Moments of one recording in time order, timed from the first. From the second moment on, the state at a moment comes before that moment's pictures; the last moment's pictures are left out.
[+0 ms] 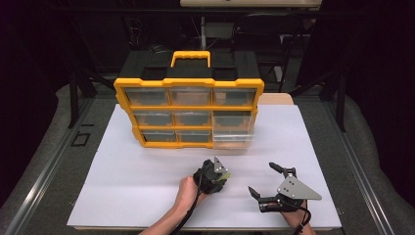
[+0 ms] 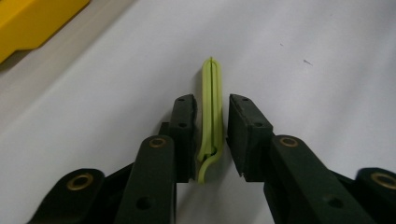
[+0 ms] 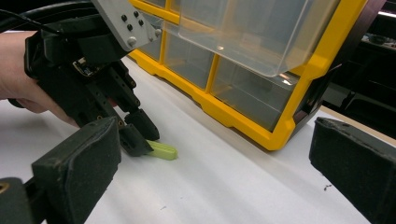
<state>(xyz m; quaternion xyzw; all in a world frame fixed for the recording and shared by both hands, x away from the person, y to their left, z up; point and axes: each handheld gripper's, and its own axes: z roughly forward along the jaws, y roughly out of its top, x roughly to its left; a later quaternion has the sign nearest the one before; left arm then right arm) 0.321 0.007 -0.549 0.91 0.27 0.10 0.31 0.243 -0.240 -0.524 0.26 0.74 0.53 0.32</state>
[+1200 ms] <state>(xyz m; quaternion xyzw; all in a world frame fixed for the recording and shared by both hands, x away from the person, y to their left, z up) 0.321 0.043 -0.527 0.91 0.27 0.09 0.32 0.245 -0.243 -0.524 0.27 0.74 0.54 0.31</state>
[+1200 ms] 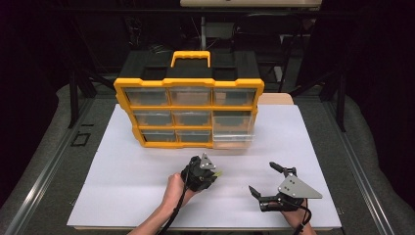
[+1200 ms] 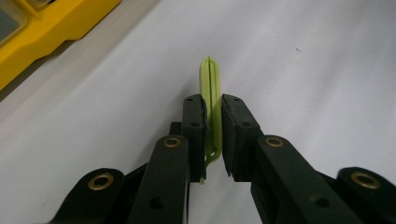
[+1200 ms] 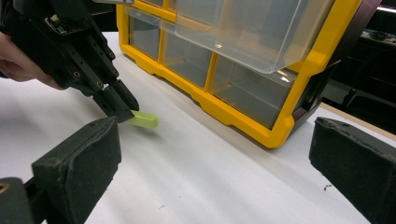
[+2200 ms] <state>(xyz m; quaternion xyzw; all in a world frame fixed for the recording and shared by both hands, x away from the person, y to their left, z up) 0.326 0.083 -0.514 0.92 0.27 0.10 0.28 0.248 -0.241 -0.524 0.26 0.74 0.54 0.31</state>
